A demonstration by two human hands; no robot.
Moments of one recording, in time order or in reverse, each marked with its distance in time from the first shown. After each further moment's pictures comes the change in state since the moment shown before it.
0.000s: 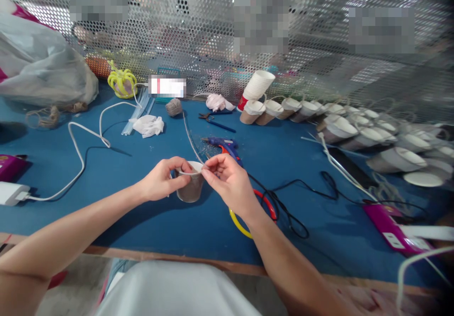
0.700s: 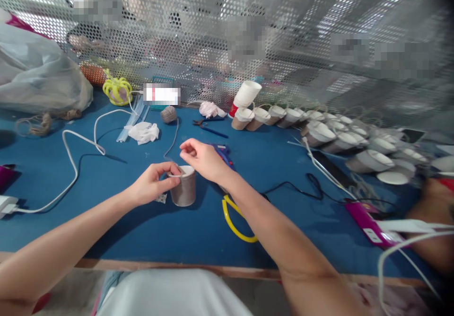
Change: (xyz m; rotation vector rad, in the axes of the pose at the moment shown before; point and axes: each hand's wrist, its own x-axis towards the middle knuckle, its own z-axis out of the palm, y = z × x) left_hand -0.004 -0.010 -0.010 -0.200 0.027 -0.041; right_hand 0.068 -0.010 0.014 -0.510 -0.199 -0.038
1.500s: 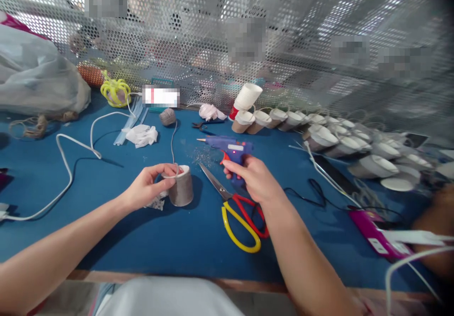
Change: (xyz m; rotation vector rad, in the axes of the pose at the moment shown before) left_hand 0.004 0.000 0.000 -0.088 0.093 -0.025; right_hand -0.048 0.042 -0.051 0.244 0.205 0.386
